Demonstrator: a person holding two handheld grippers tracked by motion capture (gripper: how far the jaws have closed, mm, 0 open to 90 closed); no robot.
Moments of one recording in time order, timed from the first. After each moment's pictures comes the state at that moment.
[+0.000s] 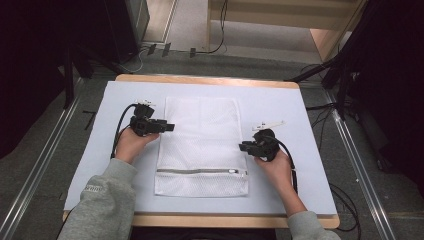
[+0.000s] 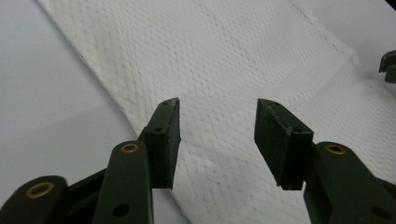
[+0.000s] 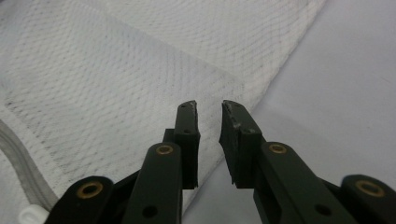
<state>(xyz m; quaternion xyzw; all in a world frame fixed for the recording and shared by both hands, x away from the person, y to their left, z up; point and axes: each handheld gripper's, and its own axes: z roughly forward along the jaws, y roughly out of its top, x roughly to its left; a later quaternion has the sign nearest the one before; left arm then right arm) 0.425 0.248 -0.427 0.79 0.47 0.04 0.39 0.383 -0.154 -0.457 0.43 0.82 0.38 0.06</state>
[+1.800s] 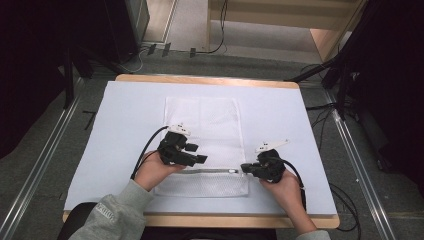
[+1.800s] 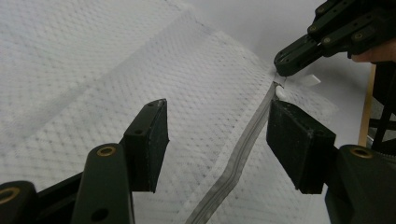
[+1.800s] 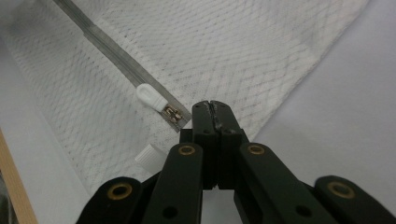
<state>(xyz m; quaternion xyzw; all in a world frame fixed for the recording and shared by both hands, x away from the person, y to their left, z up) 0.346 0.147 -0.418 0.85 0.34 -0.01 0.40 0.322 -0.161 -0.460 0.38 0.85 0.37 0.00</state>
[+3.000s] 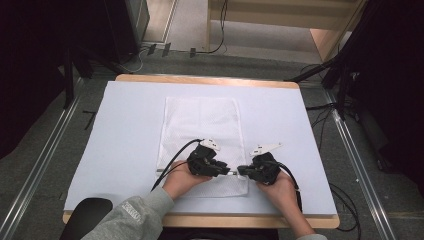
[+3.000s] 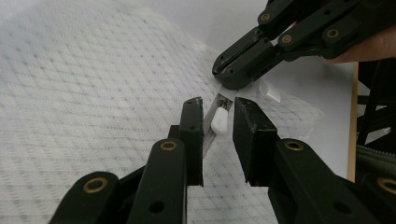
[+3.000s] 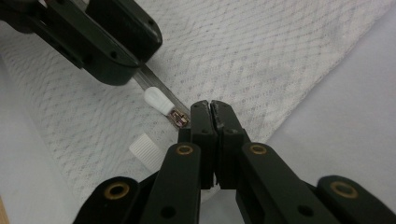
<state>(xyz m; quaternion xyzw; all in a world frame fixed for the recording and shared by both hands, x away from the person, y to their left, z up) 0.334 0.075 -0.457 0.87 0.30 -0.06 0.38 0.320 -0.151 -0.469 0.36 0.86 0.36 0.02</state>
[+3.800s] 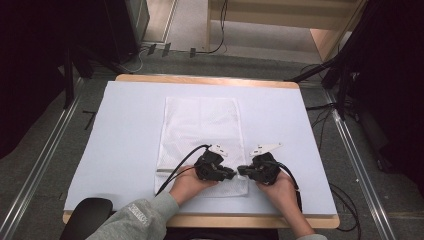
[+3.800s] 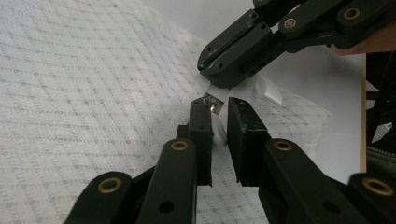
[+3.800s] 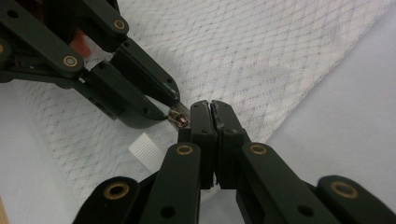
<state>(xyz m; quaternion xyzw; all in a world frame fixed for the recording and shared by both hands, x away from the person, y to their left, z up) 0.329 0.058 -0.471 0.88 0.28 -0.06 0.38 0.320 -0.151 -0.469 0.36 0.86 0.36 0.02</state>
